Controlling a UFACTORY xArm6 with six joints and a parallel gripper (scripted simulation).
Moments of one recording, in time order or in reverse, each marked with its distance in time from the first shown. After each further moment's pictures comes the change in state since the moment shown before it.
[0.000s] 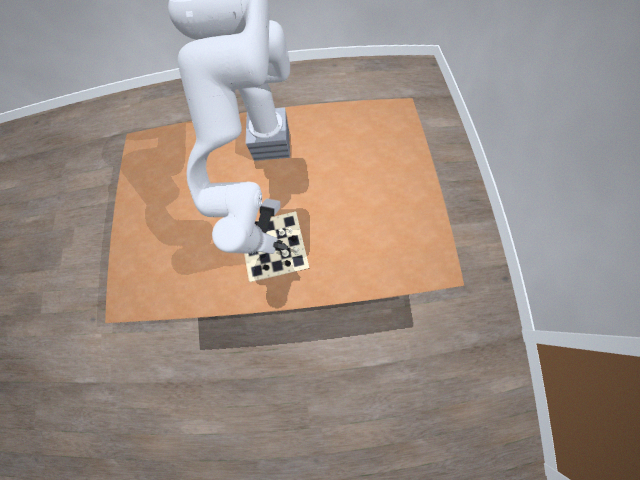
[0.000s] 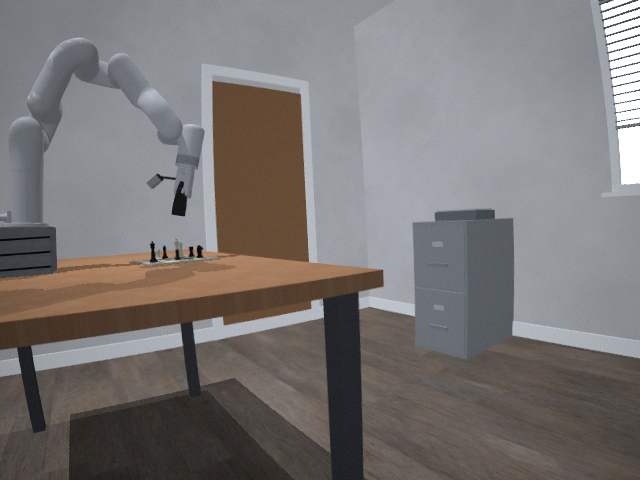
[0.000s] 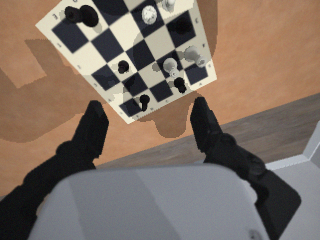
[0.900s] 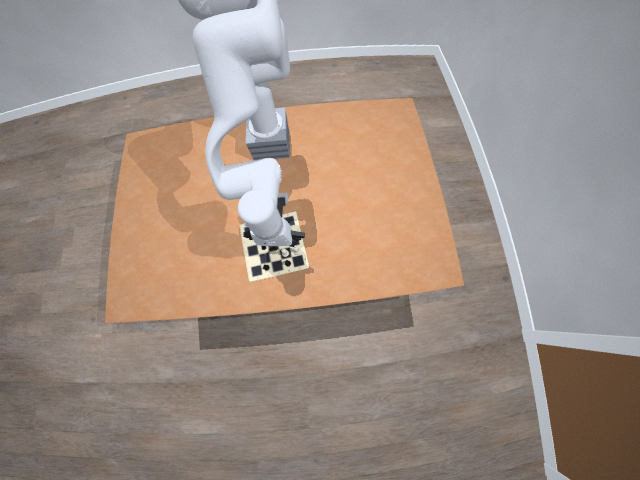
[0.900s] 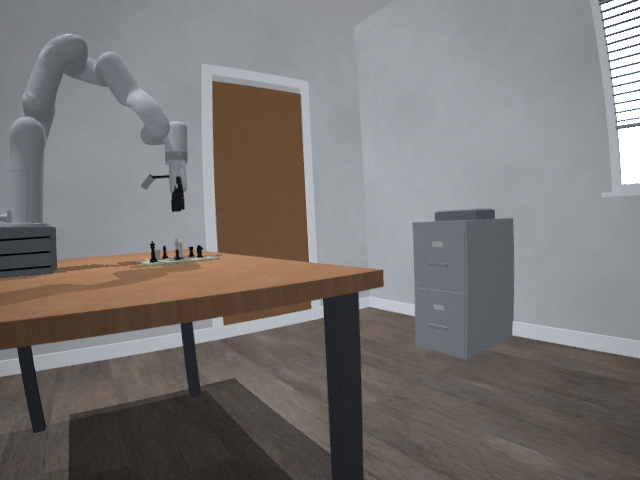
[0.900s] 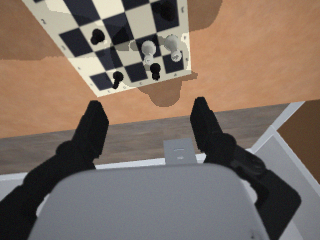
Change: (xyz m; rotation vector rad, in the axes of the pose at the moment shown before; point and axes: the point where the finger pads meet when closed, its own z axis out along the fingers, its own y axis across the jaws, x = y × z) arm 0.011 0.040 -0.016 0.043 -0.200 -0.244
